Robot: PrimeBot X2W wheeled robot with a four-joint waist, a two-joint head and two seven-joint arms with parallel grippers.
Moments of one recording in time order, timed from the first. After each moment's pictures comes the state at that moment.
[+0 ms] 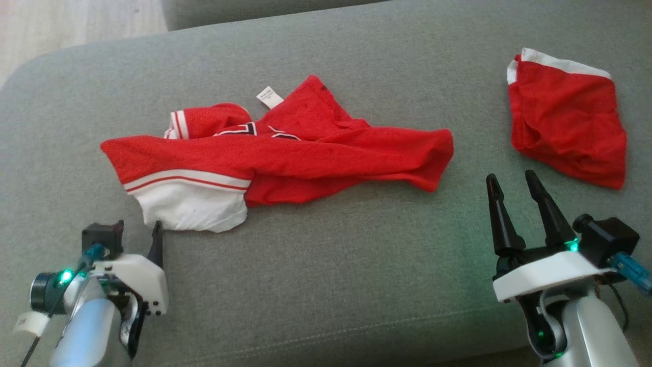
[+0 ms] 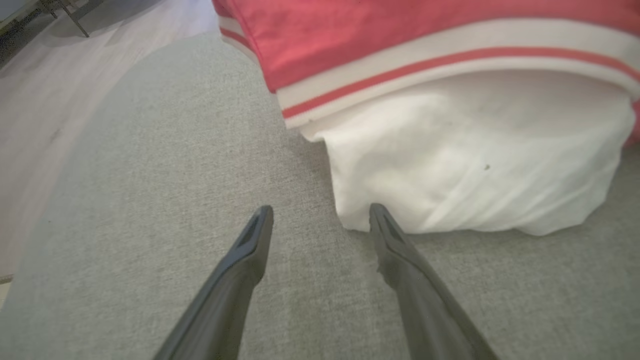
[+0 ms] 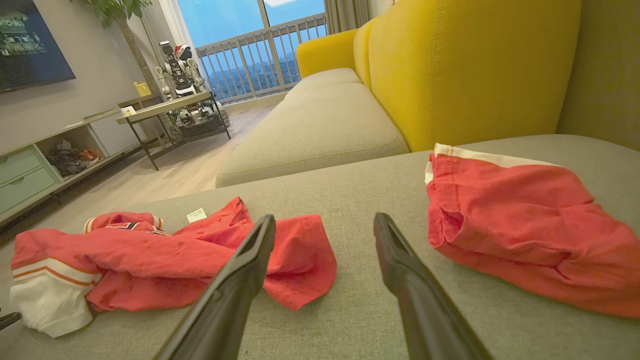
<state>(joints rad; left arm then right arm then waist) -0.32 0.23 -0.21 0.76 -0.16 -0.02 -0.18 -0.10 -0.05 -0.01 0.13 0.26 0.13 -0.19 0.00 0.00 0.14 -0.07</state>
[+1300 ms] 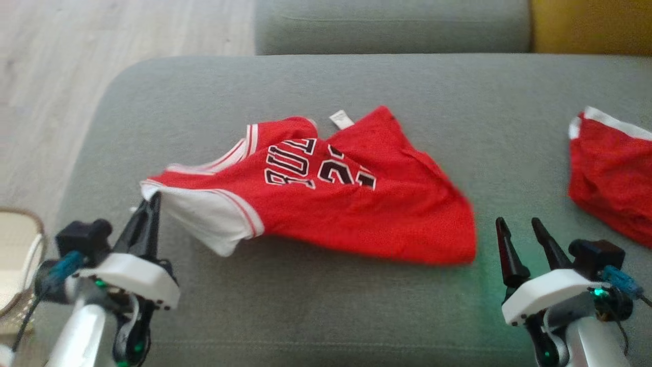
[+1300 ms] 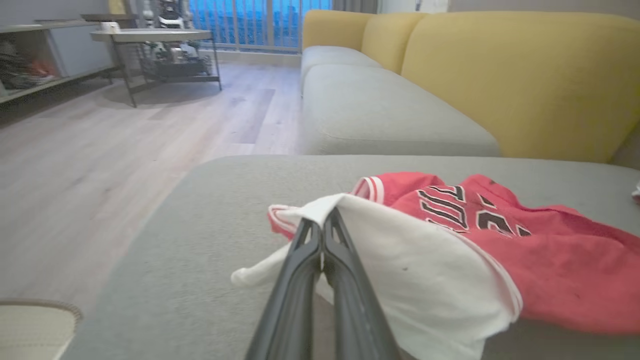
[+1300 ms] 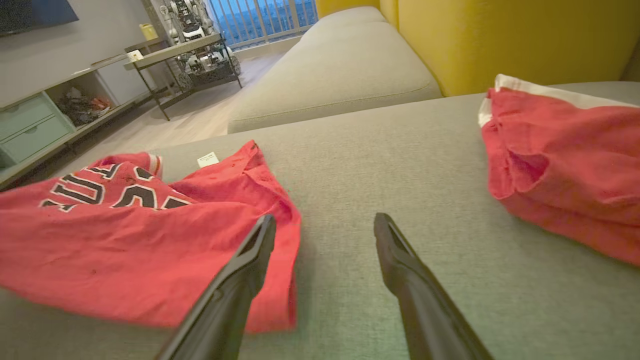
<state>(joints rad) -0.15 0.25 -0.20 0.26 -0.34 -0.05 -0.14 -0.10 -0.05 -0.09 0.38 0.24 0.13 -0.15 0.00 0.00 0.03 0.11</state>
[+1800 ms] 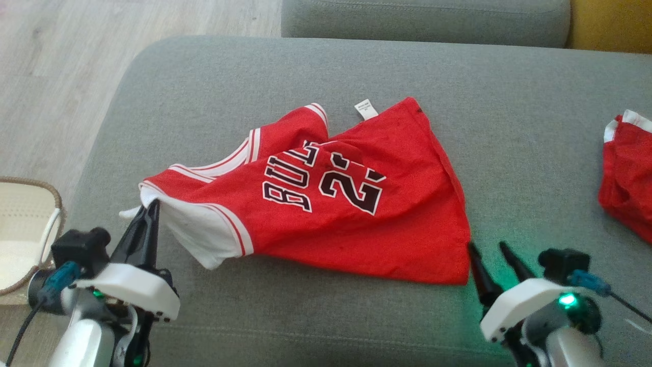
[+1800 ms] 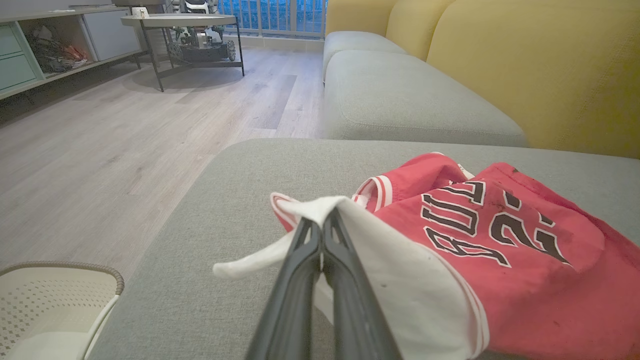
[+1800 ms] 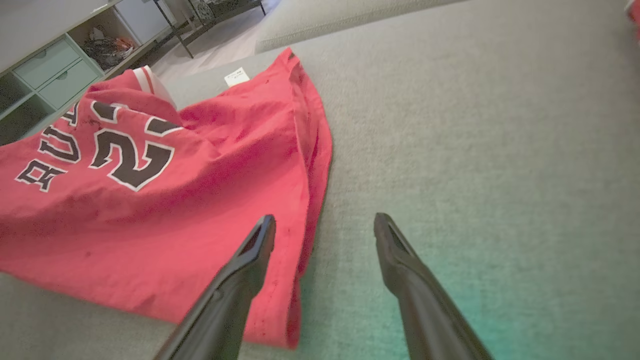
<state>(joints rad) -0.05 0.28 -0.19 0.06 -0.34 0.01 -0.05 -0.10 -0.05 -0.01 0.44 0.31 0.13 -0.06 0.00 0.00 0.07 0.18</state>
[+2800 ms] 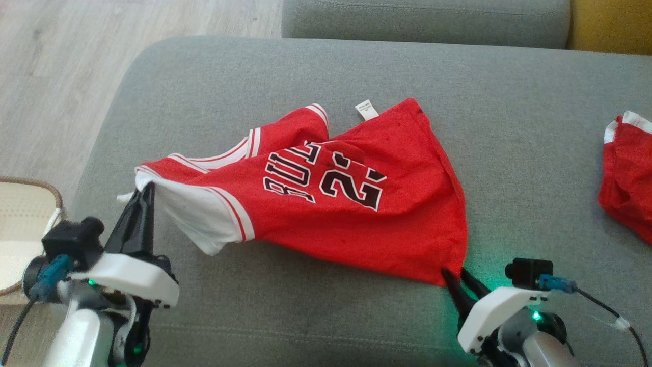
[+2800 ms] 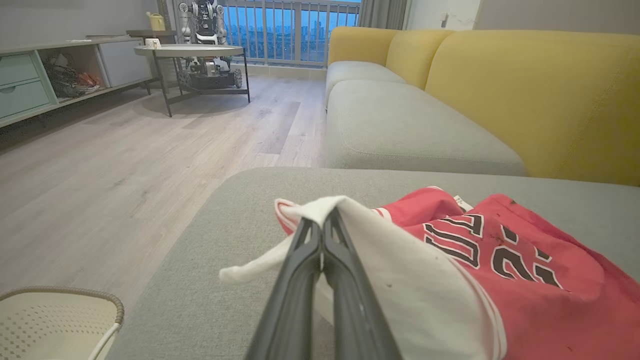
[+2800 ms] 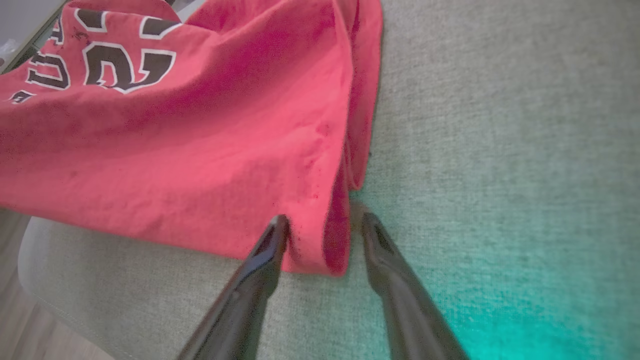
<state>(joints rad) -0.07 0.28 -0.19 0.04 -0.35 0.04 -0.08 -0.15 -0.05 0.14 0.62 0.49 0.13 0.01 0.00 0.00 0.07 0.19</state>
